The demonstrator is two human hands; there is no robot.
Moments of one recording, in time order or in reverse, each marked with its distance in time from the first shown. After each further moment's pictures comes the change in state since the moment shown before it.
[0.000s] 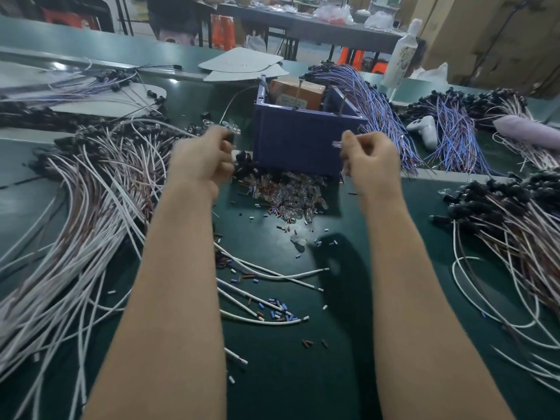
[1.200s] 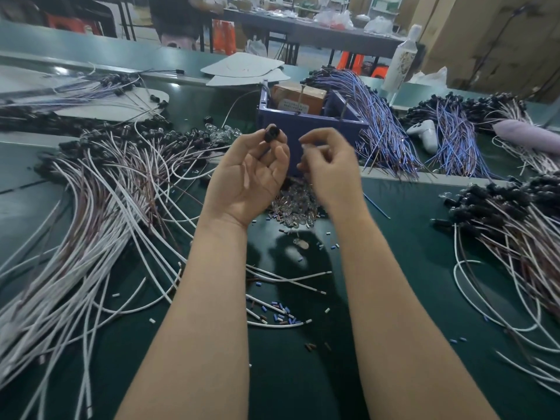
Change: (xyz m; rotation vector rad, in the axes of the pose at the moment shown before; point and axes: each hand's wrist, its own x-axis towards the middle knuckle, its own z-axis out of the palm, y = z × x) left_hand -0.010 -0.026 0.008 -0.744 -0.644 -0.245; right_hand -0.020 -0.010 0.032 0.066 -0.153 -0.064
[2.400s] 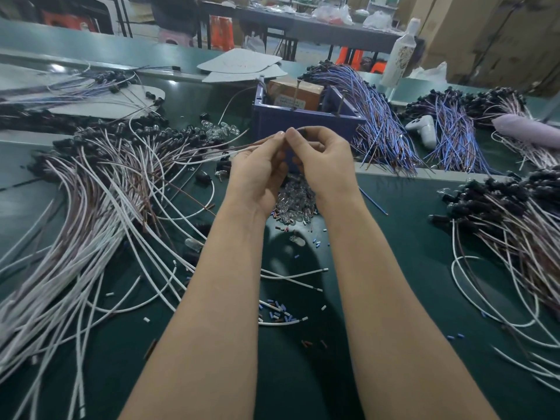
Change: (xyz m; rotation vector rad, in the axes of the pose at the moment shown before) left_hand 0.017 -0.025 0.011 0.521 0.419 0.205; right_hand 0.004 -0.008 0.008 0.168 0.020 0.120
